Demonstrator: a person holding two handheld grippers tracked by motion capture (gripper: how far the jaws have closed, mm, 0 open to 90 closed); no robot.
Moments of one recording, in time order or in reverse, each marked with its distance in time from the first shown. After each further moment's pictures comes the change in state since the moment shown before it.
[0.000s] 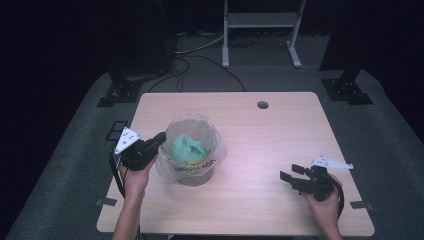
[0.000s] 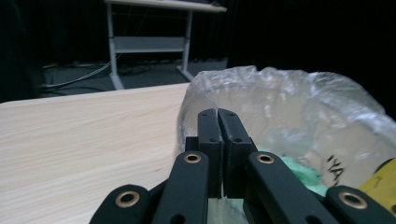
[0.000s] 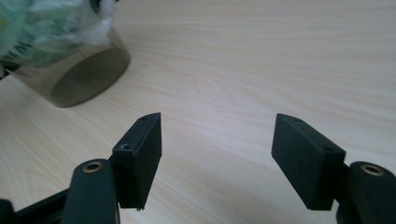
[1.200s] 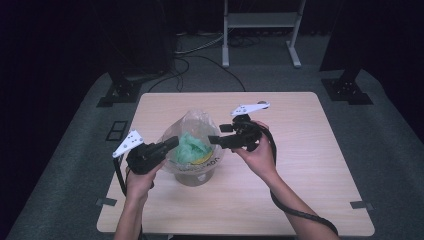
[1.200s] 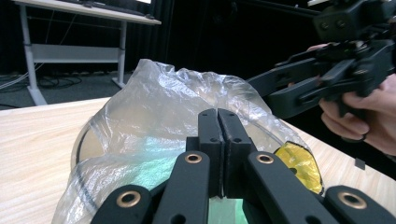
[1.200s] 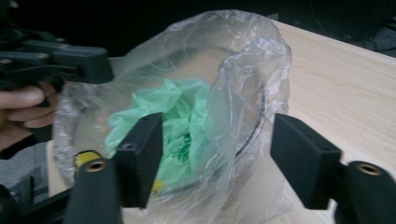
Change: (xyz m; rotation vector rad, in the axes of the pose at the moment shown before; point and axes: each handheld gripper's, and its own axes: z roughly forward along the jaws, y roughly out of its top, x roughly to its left) left arm -0.015 0.002 -0.001 -0.038 -0.268 -0.020; right arm 0.143 0.157 0.112 0.102 0.253 -0.242
